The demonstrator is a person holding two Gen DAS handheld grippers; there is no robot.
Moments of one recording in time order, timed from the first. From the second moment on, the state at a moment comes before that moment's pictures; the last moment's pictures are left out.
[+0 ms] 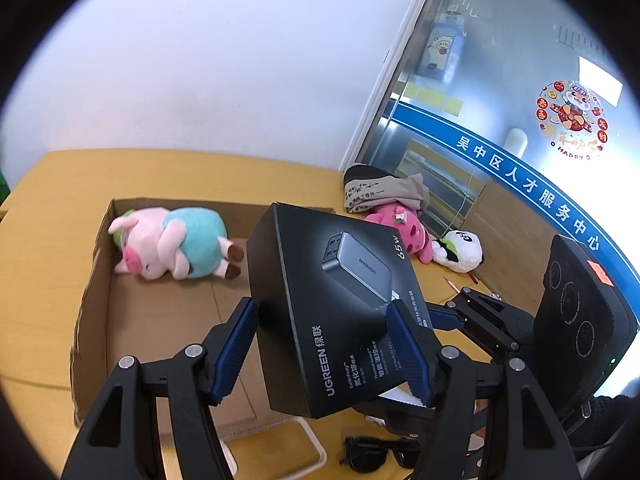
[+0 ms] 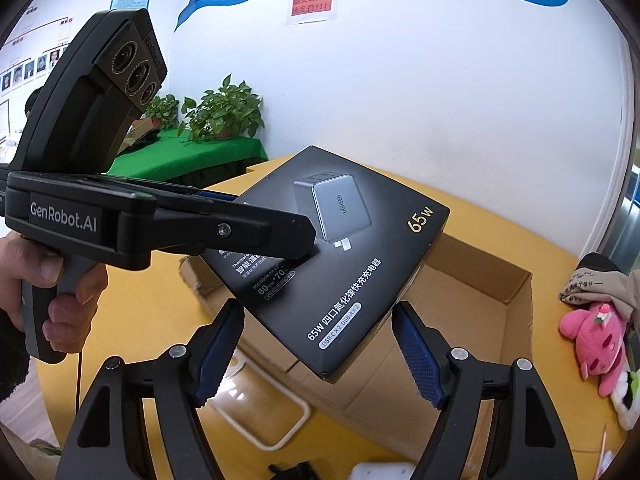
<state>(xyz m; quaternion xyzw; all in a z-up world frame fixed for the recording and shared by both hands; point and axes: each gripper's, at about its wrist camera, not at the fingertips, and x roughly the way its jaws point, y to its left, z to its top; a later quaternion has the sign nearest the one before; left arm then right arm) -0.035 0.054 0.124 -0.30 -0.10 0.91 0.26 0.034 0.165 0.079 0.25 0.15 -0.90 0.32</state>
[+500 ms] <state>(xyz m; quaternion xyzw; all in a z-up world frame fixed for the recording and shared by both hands) -0.118 0.072 0.144 -0.29 -0.09 0.92 0.27 -0.041 0.188 0.102 0.25 0.14 -0.91 0.30</state>
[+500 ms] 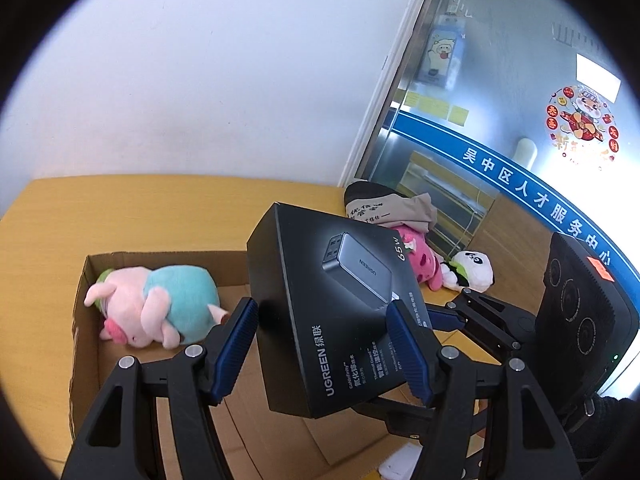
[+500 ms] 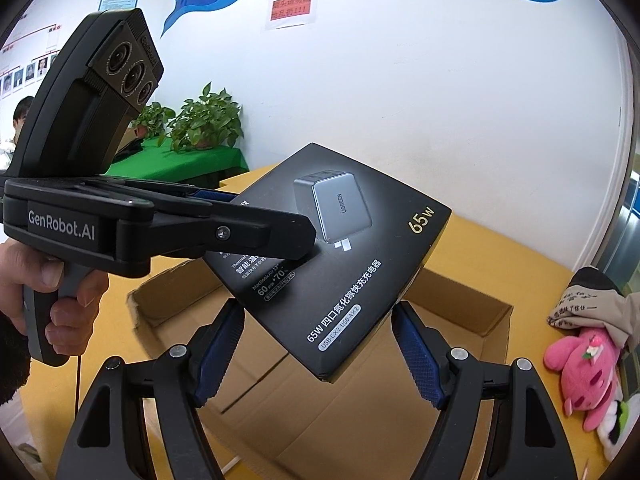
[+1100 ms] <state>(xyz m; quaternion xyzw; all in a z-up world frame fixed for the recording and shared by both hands) -0.231 0.077 0.105 -0.34 -0.13 0.90 0.26 -0.158 0.191 0.081 0.30 0.14 -0.89 0.30</state>
